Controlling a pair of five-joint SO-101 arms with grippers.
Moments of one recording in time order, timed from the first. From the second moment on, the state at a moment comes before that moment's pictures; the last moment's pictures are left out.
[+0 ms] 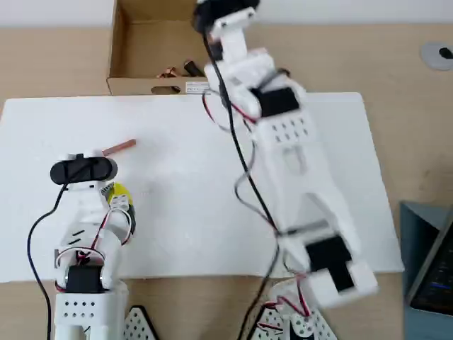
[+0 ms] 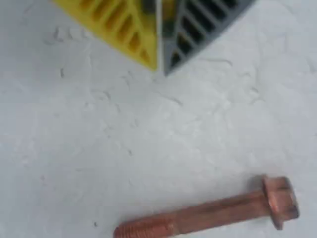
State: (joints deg) left arm -3.4 -99.2 96.6 44.6 -3.0; right arm -21.8 2.4 -6.4 46.8 -3.5
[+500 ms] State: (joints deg) left arm -3.5 -99.2 96.6 44.6 -3.0; right arm -21.8 43.3 -48.4 42.5 11.4
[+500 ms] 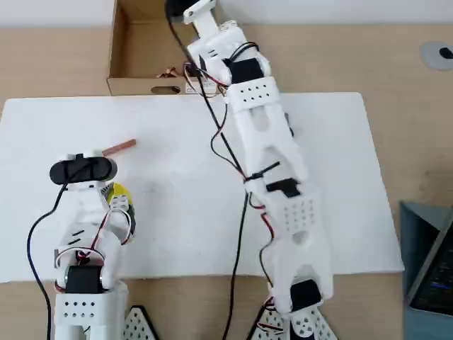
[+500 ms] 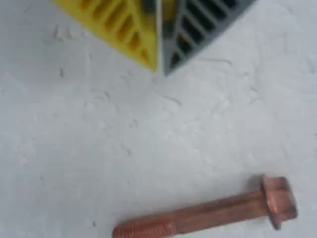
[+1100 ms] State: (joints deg) left arm -3.5 -99.2 96.6 44.6 -3.0; right arm -25.0 57.5 -64.7 50.2 22.6
